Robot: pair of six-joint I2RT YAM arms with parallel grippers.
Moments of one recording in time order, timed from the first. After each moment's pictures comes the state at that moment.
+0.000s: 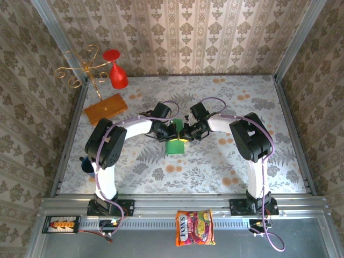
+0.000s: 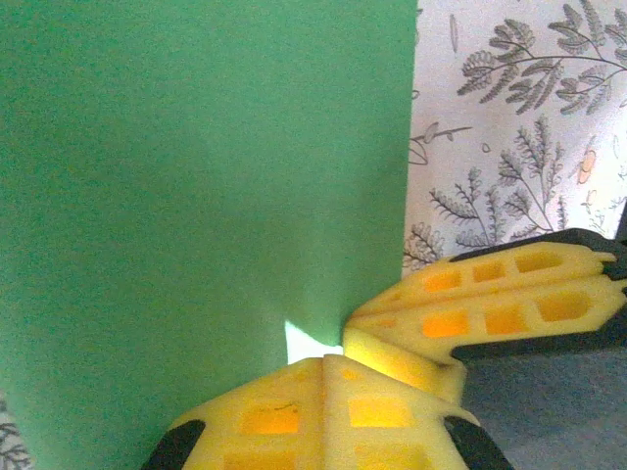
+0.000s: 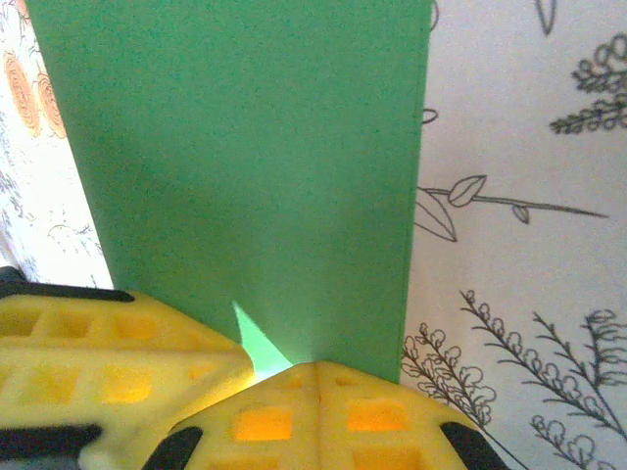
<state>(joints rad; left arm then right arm) -0.61 1.94 1.21 -0.40 0.43 -0.67 0.46 2.06 1.24 -0.34 -0.57 0.61</state>
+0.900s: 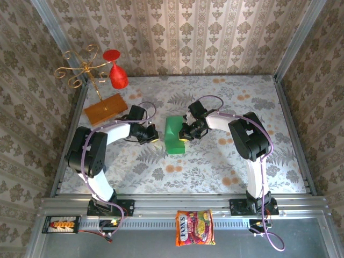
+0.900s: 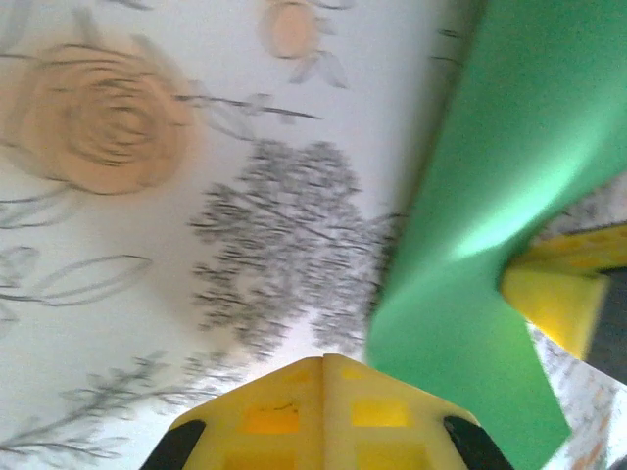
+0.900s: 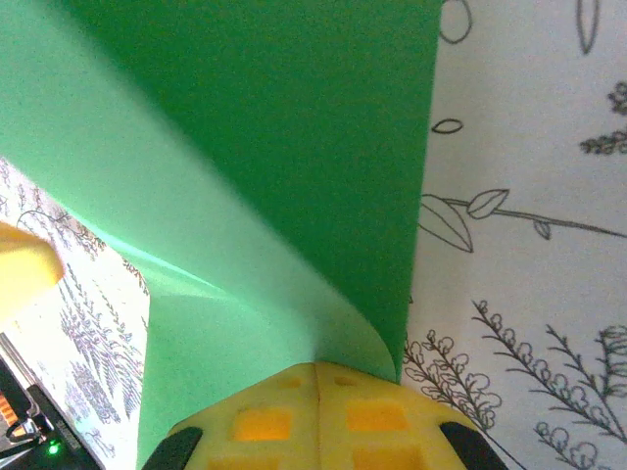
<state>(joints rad) -0.41 1.74 0.96 -0.35 0.49 -0.59 0.46 2.09 1.31 -0.44 -0.55 0.53</state>
